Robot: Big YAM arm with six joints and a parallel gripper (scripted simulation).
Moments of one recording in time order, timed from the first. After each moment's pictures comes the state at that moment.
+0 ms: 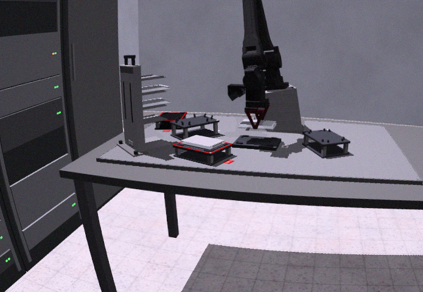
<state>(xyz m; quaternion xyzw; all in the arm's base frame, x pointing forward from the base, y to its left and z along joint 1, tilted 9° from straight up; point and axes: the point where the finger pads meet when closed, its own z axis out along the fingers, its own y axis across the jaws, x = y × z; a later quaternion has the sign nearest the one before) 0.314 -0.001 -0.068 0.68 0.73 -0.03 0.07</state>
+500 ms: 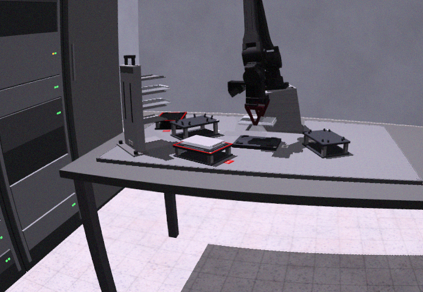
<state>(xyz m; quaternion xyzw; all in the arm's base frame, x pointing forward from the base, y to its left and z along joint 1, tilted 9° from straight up) 0.310 0.000 -0.056 0.68 0.73 -0.03 0.07</state>
